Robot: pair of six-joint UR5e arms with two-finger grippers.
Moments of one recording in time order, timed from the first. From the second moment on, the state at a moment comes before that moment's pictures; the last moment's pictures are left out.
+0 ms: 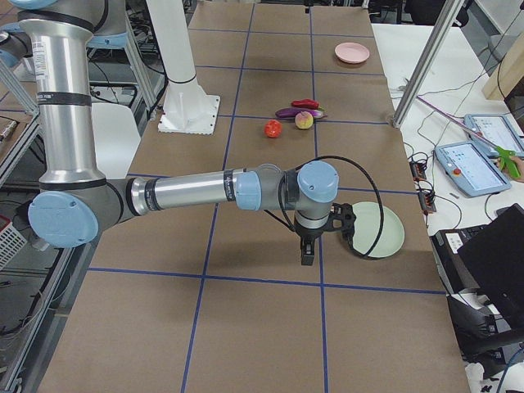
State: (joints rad) left arm -1.22 -1.80 -1.86 -1.56 -2.35 -0.38; right arm 1.58 -1.53 1.72 -1.69 2.38 0.04
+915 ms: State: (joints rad) left arm -0.81 -2.17 -1.63 -1.73 -2.06 -1.10; right arm 1.57 -1.52 1.71 -1.69 2.39 0.06
